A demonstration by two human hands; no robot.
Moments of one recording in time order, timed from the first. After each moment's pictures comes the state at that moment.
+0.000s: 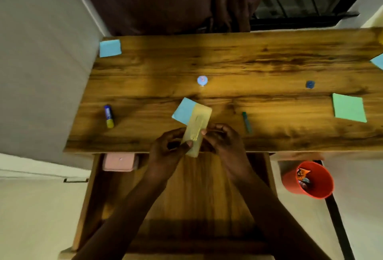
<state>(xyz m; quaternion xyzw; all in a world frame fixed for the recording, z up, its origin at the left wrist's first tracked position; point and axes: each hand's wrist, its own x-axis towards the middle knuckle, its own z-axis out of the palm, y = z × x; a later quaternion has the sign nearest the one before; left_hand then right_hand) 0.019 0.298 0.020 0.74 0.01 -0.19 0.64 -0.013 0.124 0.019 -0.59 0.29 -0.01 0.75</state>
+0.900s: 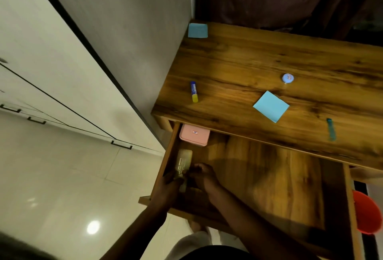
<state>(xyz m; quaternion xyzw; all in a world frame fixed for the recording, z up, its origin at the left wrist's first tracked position) -0.088 0.536 -0.028 0.70 0.27 -0.25 0.61 -0.047 0.400 -0.129 -0.64 0.28 0.34 0.63</state>
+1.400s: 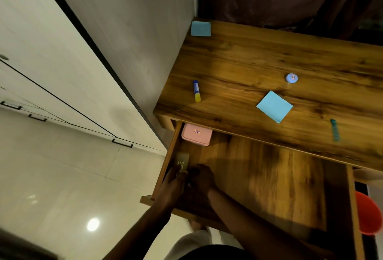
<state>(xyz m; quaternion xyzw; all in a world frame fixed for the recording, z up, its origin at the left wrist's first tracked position) -0.080 0.527 -0.032 0.70 0.28 -0.25 0.61 -0.046 0.409 -0.141 -0.83 0.13 0.35 0.42</state>
